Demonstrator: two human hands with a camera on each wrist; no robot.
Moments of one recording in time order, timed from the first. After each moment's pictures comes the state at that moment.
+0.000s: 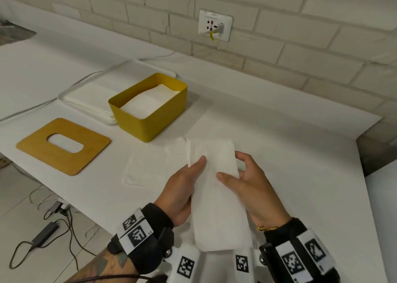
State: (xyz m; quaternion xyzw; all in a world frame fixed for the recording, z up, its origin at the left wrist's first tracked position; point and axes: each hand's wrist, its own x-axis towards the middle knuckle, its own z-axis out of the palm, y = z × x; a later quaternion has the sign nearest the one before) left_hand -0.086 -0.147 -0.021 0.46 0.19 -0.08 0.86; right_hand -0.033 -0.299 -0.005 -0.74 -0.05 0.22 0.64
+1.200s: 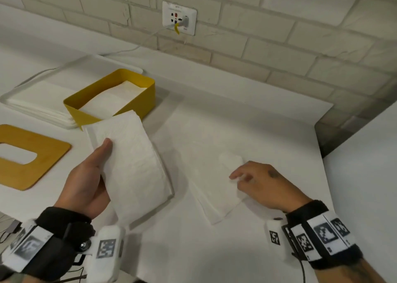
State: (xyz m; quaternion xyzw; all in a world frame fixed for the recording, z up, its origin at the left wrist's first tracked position) left_hand -0.099 -0.058 -0.014 0.44 0.26 0.08 0.85; right_hand -0.004 -0.382 0.010 -0.93 -0.16 0.23 0.23
